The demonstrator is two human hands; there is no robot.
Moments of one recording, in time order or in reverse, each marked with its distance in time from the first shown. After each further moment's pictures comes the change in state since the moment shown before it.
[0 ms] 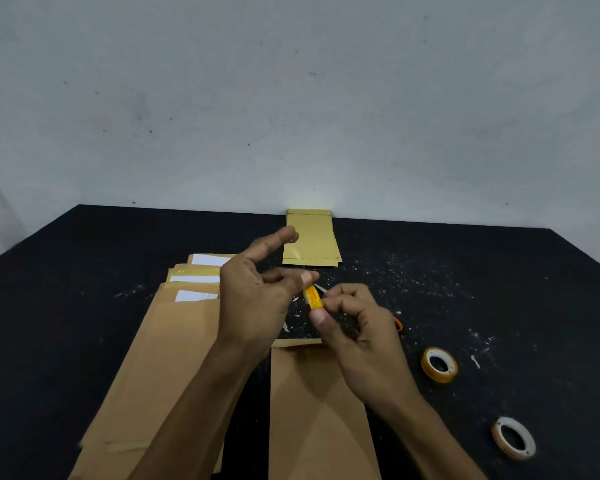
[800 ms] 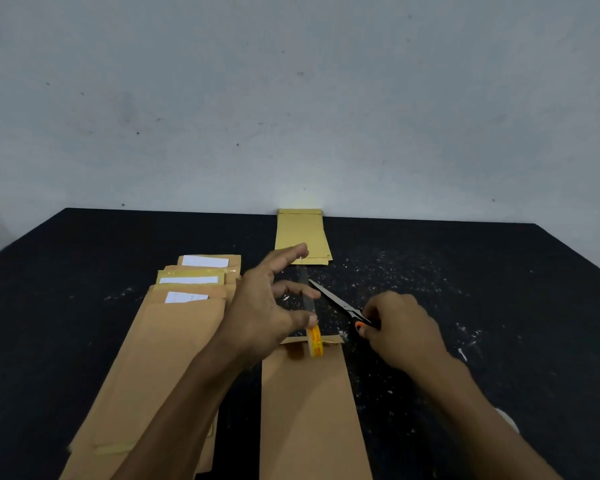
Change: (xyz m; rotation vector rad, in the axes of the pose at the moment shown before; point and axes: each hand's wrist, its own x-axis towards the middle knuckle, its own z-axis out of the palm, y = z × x) left_hand -0.004 -0.006 -0.004 0.168 -0.385 -0.105; right_hand 0.027 0.014 -0.056 -1.017 -0.128 0.434
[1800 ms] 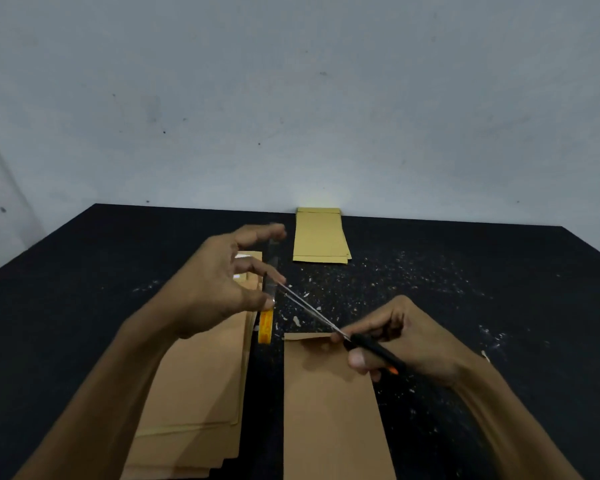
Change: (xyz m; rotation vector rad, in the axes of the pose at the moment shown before) left_hand -0.011 0.033 -0.077 0.205 -0.112 -0.011; right_hand -0.023 -0.007 -0.019 0.939 -0.548 -0.427
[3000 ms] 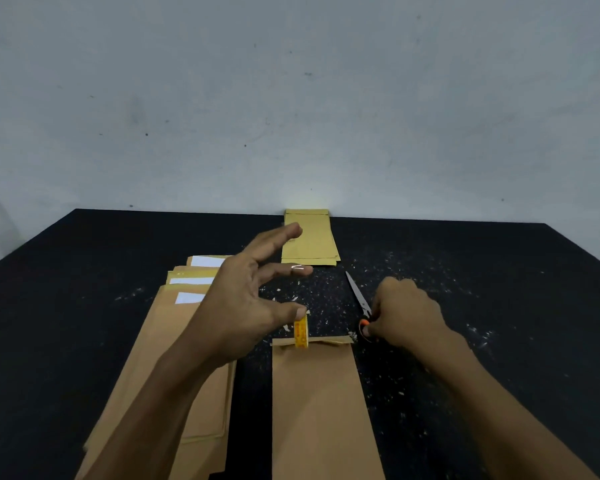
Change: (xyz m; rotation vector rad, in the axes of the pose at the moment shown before) left_hand 0.006 -0.007 0.046 -0.184 0.066 0.145; right_hand 0.040 0.009 -0.017 -1.065 0.467 0.508
